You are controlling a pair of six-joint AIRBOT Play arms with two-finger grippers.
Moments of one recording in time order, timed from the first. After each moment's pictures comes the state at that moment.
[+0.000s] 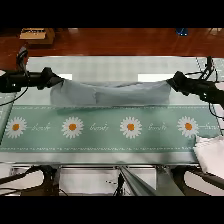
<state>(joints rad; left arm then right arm) 0.21 -1.39 1.11 0.58 -1.03 -1.13 -0.19 -1.27 0.88 -0.53 0.65 1.20</state>
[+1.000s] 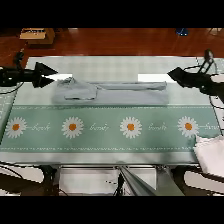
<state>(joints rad) 0.39 -1.69 1.37 0.55 -1.19 -1.22 -0.23 -1.36 1.01 -0.67 0.60 1.10</state>
